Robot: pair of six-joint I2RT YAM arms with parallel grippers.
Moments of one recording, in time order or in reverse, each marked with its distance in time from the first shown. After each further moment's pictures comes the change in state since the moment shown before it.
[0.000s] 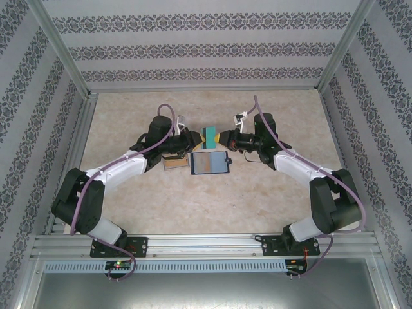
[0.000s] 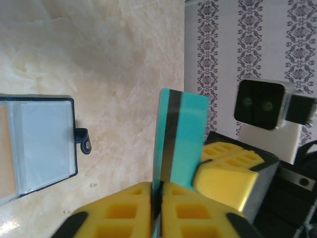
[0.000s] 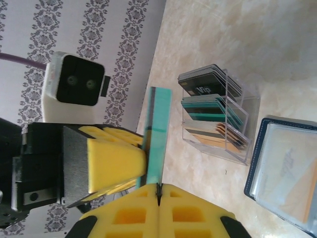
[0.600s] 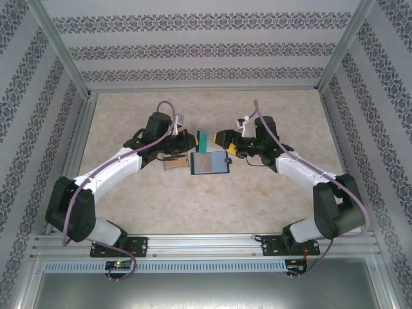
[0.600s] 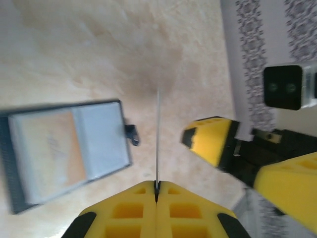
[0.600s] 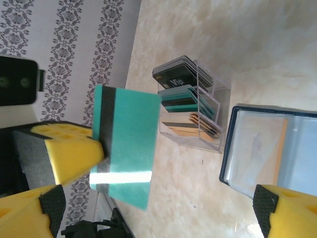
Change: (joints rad) left arm 0.000 -0.078 0.127 -0.410 -0.138 0.370; right arm -0.008 -0.067 -0.025 -0.134 0.082 -0.085
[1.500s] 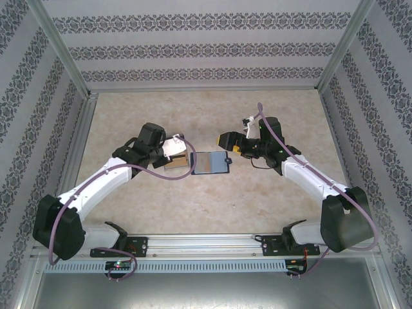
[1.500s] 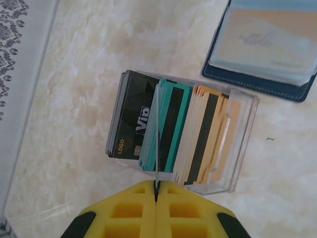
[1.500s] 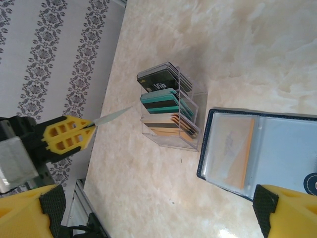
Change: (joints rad) left arm 0.000 -0.139 -0.113 -0.200 -0.506 1.563; right arm 0.000 -0.092 0.000 -0.132 0.088 -0.092
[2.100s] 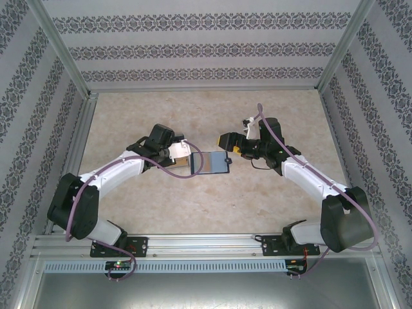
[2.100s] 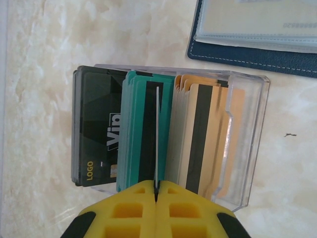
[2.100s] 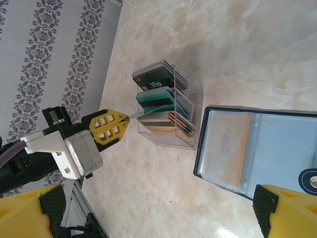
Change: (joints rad) left arm 0.000 0.176 0.000 0.082 -0.022 0.098; right arm 0.000 0.000 -0.007 -0.005 0.008 0.000
